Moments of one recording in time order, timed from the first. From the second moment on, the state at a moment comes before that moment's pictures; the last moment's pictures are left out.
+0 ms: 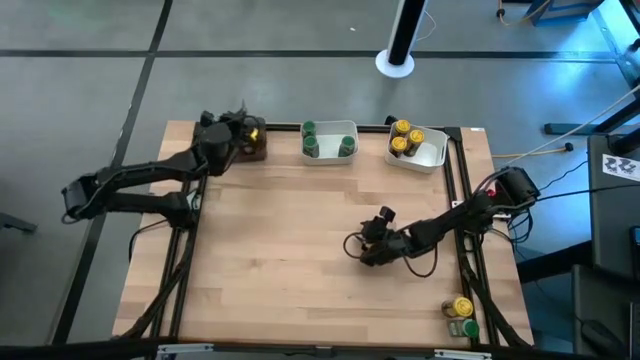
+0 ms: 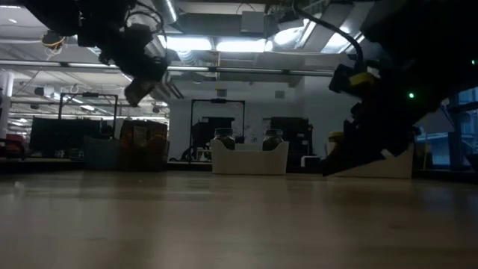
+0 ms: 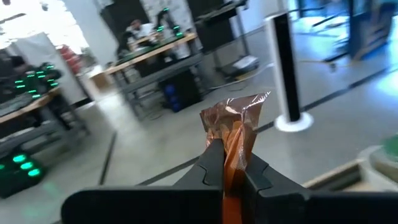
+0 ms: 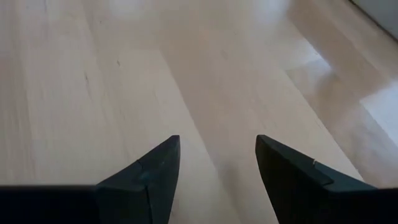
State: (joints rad) left arm 0.50 0.99 0.56 0.24 -0.88 0.18; right arm 0.40 1.66 0.66 0.04 0.64 0.56
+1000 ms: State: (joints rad) left arm 0.76 1.15 0.19 0.80 -0.73 0.03; right arm 0.39 1.66 0.60 0.19 0.62 0.47
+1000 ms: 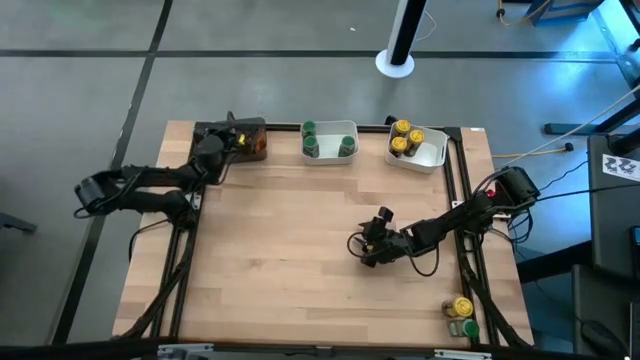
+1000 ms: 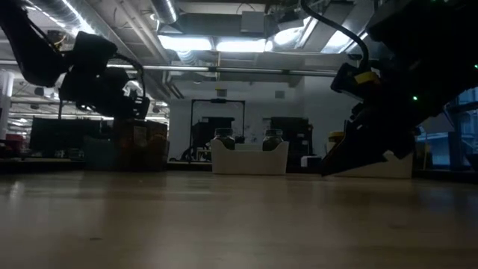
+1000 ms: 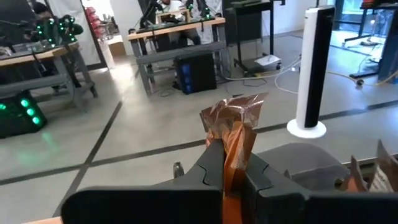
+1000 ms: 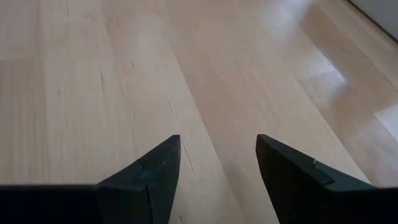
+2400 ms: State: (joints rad) left arm 0.62 1.09 0.19 0.76 -0.74 0.09; right arm 0.39 1.66 0.60 0.19 0.61 0.46
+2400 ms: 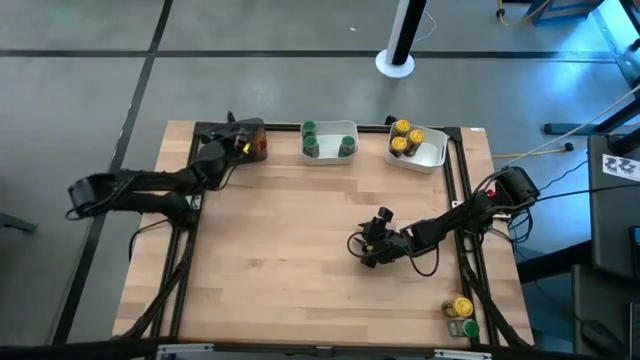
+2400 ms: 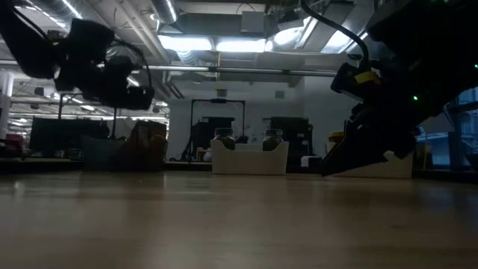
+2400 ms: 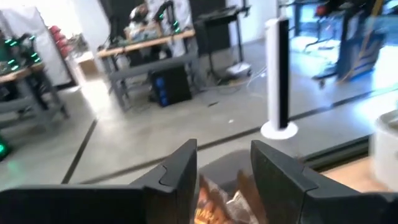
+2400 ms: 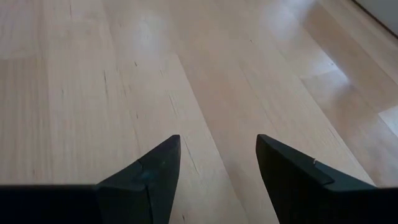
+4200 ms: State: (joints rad) left arm -0.27 1.35 0.46 0.82 -0.33 0.03; right arm 0.89 1.42 1.25 -1.17 0.05 1.51
